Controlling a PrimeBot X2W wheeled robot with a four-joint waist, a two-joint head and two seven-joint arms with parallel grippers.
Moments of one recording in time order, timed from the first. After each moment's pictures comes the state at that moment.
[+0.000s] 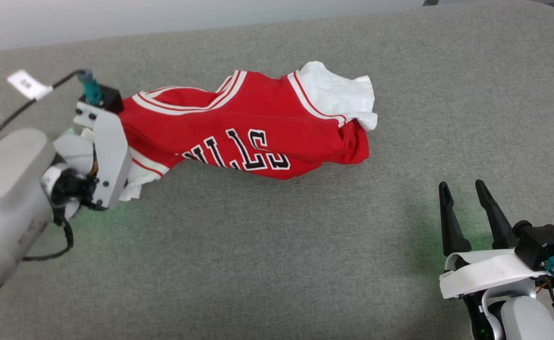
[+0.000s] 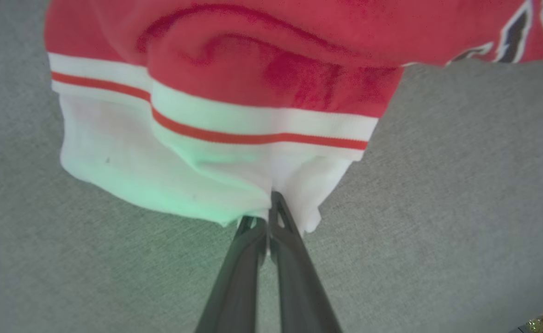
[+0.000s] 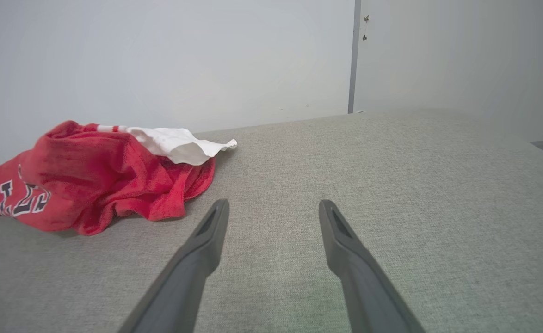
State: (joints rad) left arm -1.20 0.69 -1.26 0.69 -1.25 -0.11 0.76; right arm -0.23 -0.05 0.02 0.26 0.22 0.13 -0.26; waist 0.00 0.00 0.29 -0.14
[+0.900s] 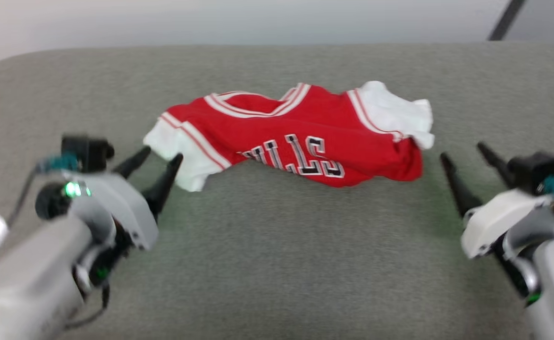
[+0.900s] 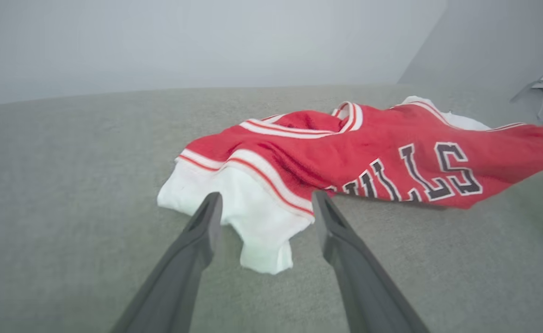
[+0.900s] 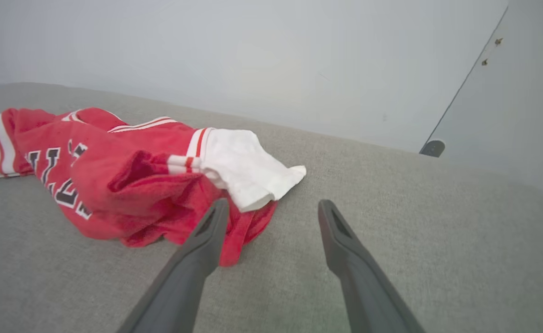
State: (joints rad) left arm -0.83 0.73 -1.05 0.40 -1.24 0.02 -0.14; right arm -0.41 -0.25 0.15 0.25 0.24 0.13 0.09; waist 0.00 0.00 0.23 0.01
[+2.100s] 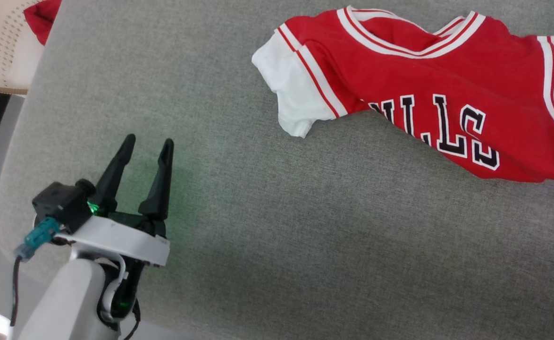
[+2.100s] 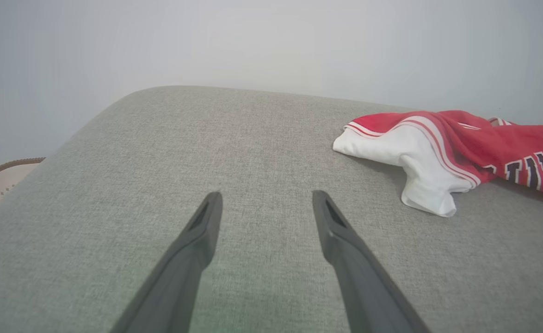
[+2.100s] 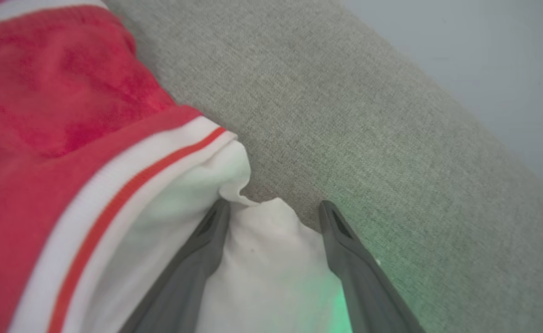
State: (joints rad) left arm -0.38 0.39 -0.28 0.18 -0.60 -0.06 -0.26; right arm -1.11 -0.76 0.75 0.52 0.72 0.13 0.64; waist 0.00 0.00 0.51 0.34
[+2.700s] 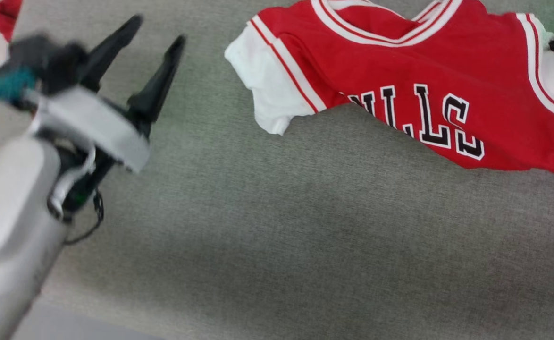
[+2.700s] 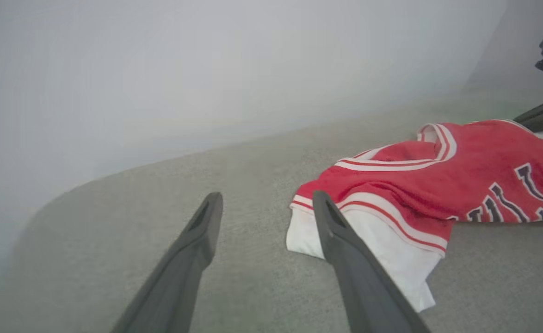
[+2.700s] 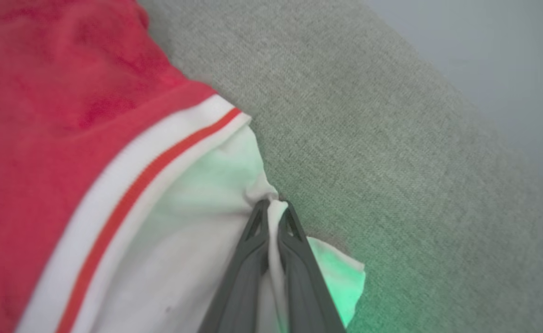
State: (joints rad) left arm -0.83 0.61 -0.51 0.18 -0.73 -0.13 -0.02; right arm -1.25 -0.76 0.93 0.55 0.83 0.13 0.61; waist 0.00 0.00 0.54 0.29
